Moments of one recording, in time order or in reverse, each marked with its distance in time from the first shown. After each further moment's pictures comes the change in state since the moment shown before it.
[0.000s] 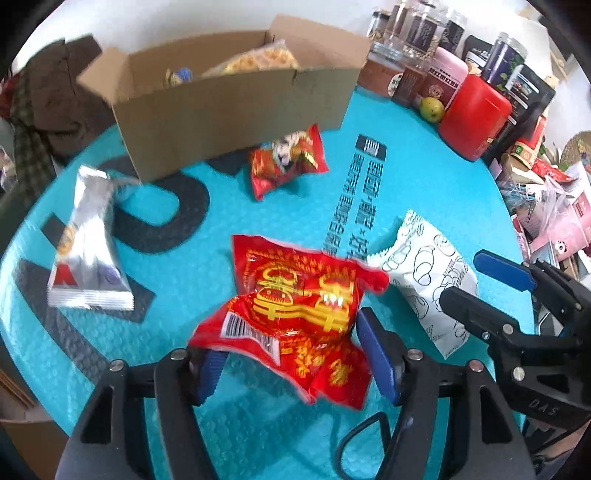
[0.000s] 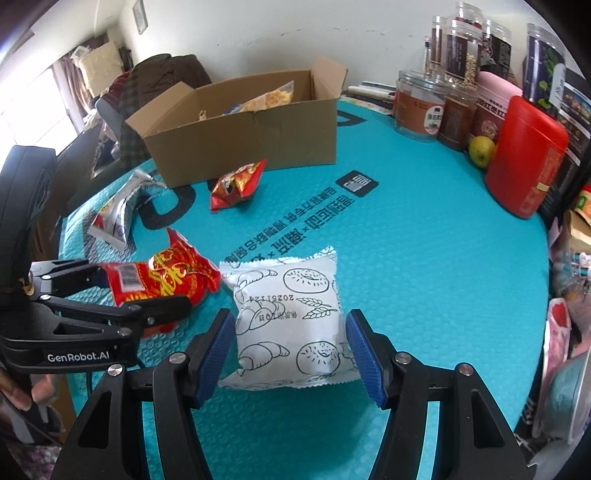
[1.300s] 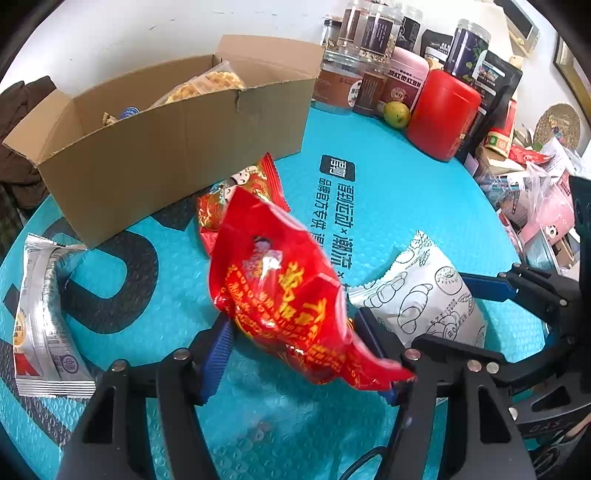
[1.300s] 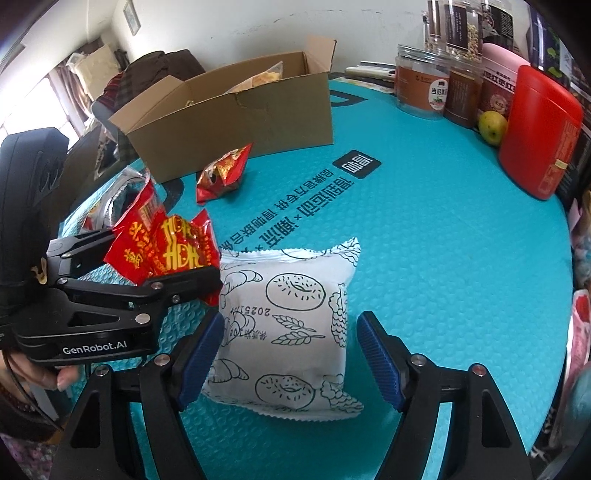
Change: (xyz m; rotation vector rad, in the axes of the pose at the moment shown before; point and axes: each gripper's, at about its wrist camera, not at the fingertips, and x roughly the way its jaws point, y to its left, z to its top) left arm 0.031 -0.011 0.022 0.128 -0.088 -0.103; right arm 0.028 -0.017 -0.001 0.041 0.051 0.076
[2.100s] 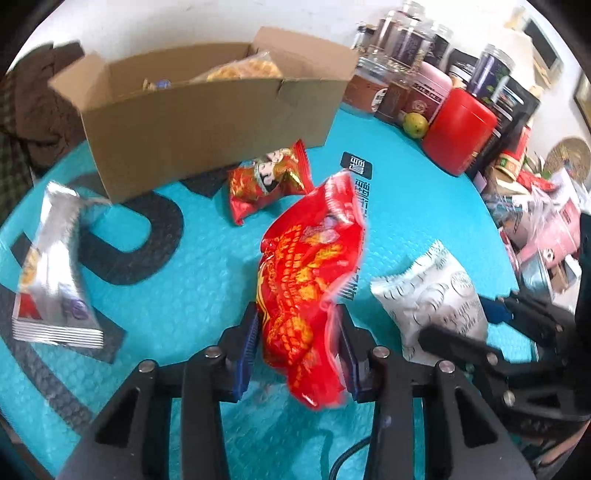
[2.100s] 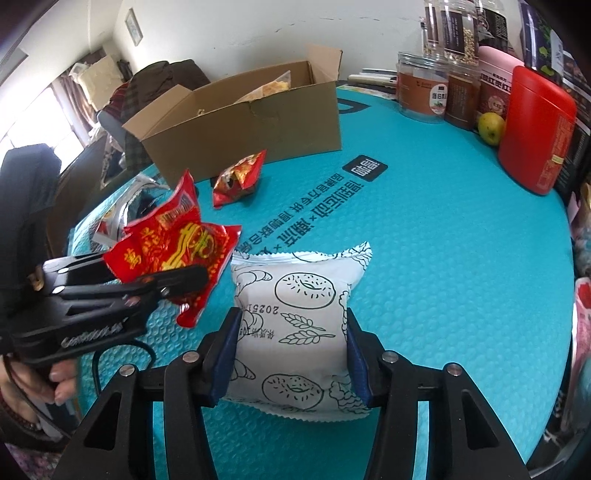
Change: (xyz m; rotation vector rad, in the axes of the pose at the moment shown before) left arm -0.015 0.015 -0.017 -0.135 0.011 -0.003; right arm -0.011 0.010 -0.009 0.021 -0.029 0.013
